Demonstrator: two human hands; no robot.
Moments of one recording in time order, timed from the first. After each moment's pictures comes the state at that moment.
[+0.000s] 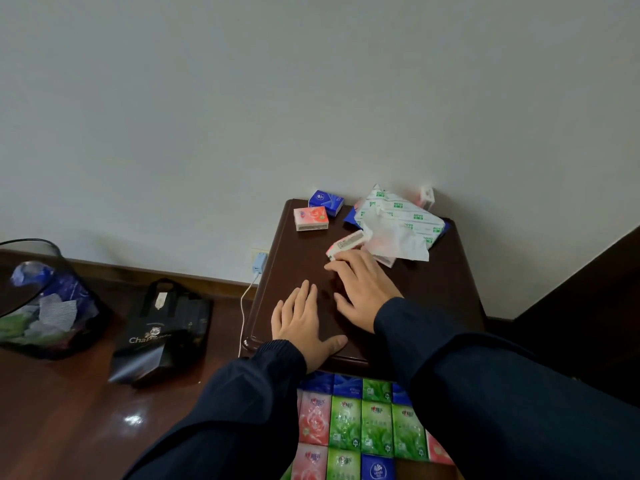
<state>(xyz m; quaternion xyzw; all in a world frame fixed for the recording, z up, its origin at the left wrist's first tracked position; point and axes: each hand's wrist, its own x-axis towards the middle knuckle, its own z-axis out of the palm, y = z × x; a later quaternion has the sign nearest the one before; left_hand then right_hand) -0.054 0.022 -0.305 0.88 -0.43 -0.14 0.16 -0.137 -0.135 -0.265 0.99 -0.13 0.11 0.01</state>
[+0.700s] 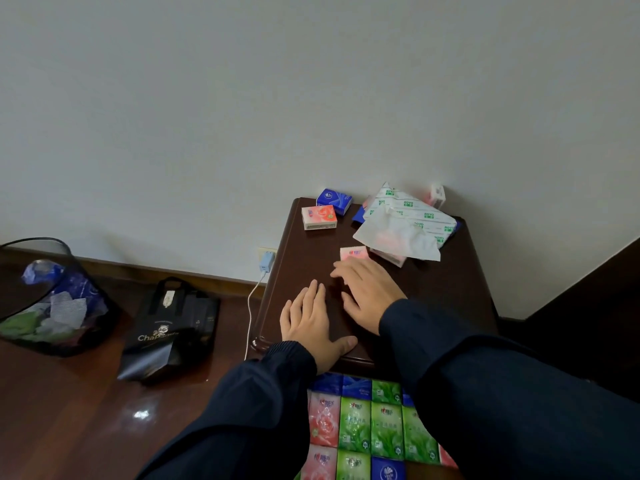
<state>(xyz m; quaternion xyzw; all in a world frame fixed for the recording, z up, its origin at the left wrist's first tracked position) -0.055 0.022 -0.302 0.88 -0.42 -0.15 0.17 -0.130 -0.134 -0.272 0.99 -0.12 0.10 -0.05</state>
